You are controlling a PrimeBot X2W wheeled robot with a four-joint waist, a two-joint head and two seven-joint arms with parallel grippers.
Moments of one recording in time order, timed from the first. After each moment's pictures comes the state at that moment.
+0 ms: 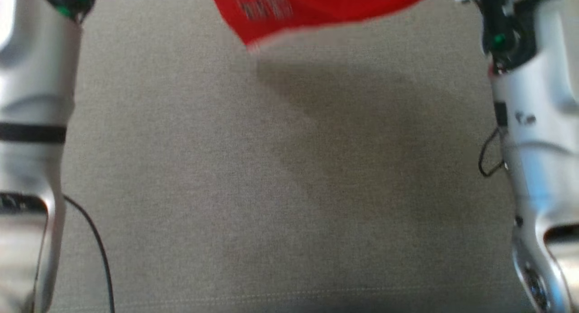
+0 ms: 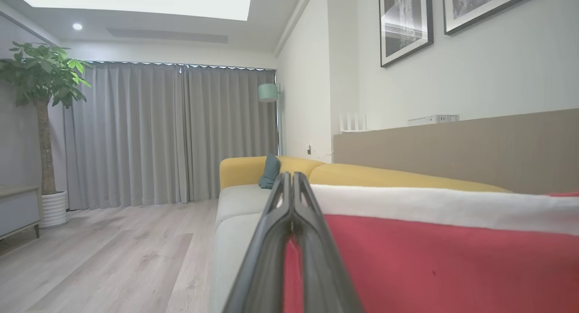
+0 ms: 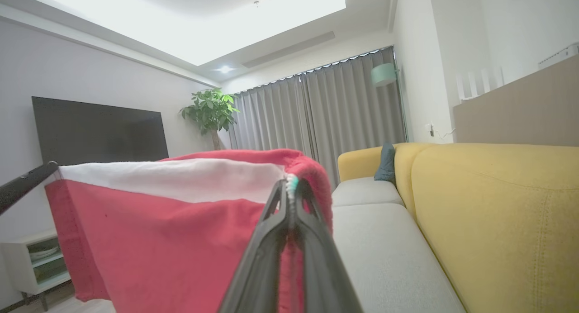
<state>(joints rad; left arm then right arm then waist) -1.25 0.22 -0.37 0.72 -0.42 -0.07 -0.26 -0.99 -0.10 0.19 0.44 0.43 0.13 -0.07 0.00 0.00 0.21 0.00</state>
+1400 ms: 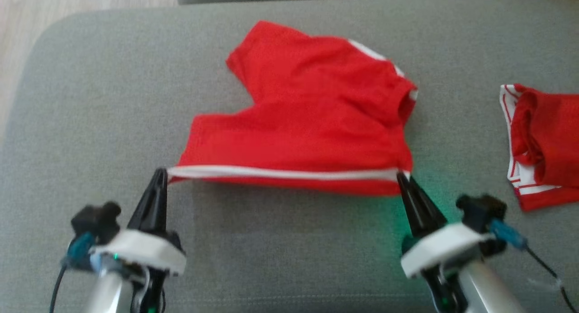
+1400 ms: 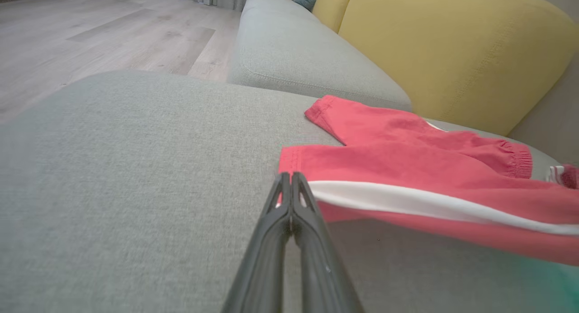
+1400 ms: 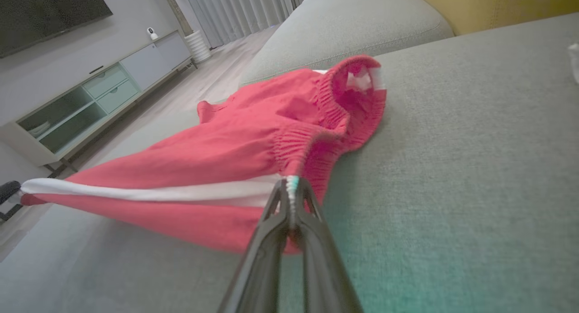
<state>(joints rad) -0.14 0.11 -0.15 0.36 -0.34 -0.11 -0.25 -0.18 -0.09 0.29 0.44 0.41 0.13 -0.17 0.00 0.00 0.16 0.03</state>
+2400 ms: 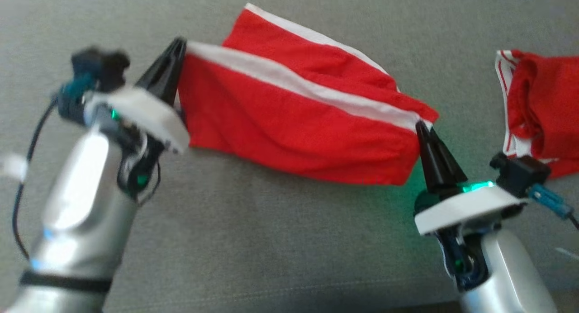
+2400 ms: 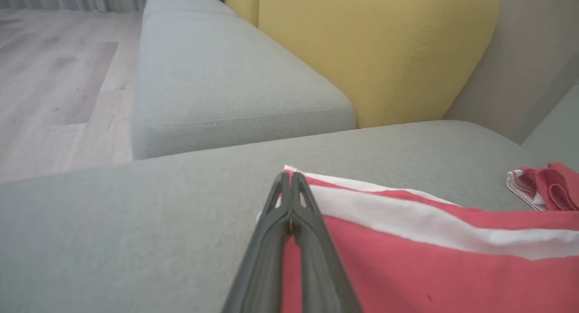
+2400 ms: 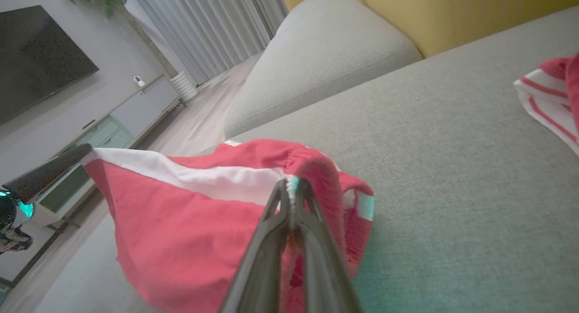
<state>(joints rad) -0.61 0.23 -0.36 0.39 -0.45 -0.12 0.01 -0.15 -0.05 0.16 0.09 0.48 0.13 0.02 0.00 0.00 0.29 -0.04</state>
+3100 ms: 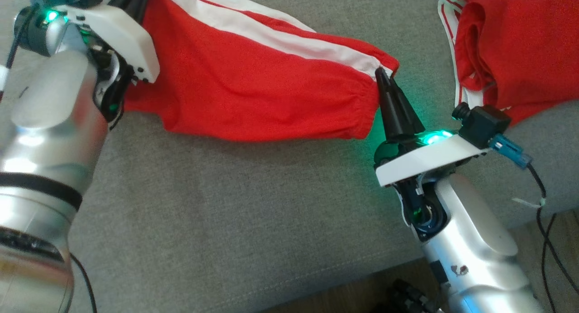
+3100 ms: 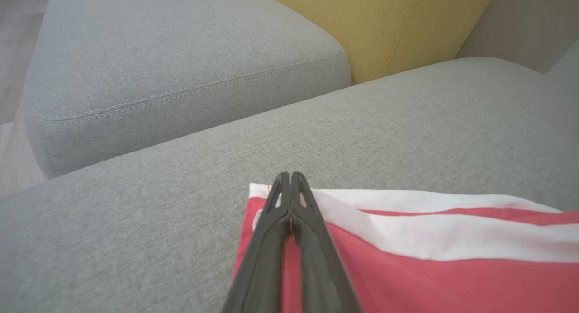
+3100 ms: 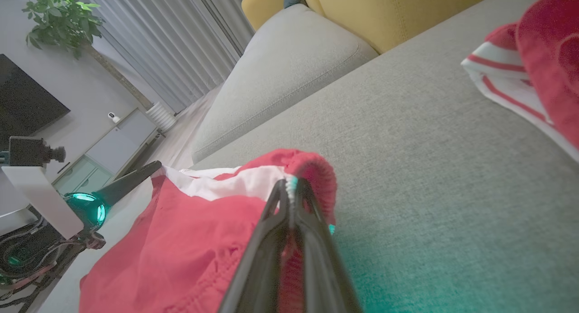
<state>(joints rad) -1.08 0.28 -0.71 0.96 -0.59 -0.12 -0.17 -0.45 -0.05 0.38 0.36 0.67 0.13 -0.19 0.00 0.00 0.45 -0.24</state>
